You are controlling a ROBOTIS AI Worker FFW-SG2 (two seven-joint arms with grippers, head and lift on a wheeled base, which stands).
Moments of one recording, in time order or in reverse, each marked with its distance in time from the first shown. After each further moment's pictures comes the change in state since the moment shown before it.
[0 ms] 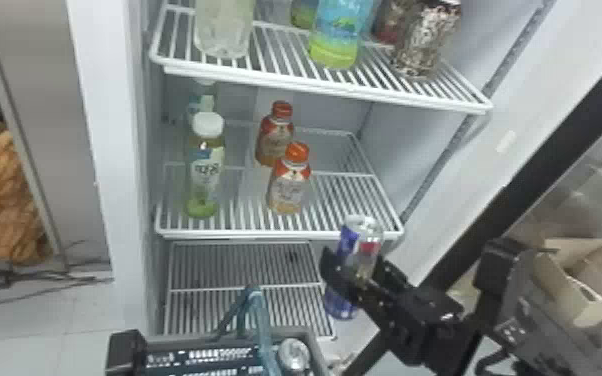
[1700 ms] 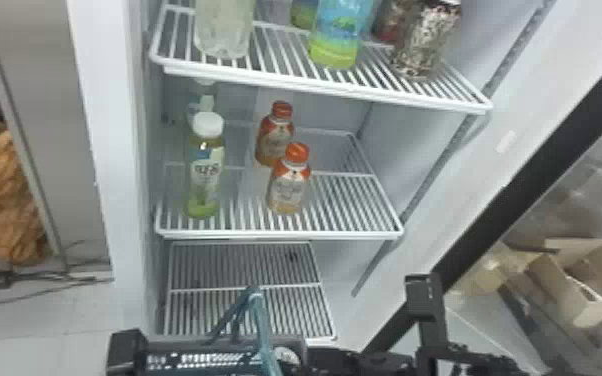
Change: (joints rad) left arm -0.002 -0.002 0.001 0.000 -0.004 0.002 0.000; right arm -0.158 -0.023 -0.028 0.108 -0.153 0.592 0.157
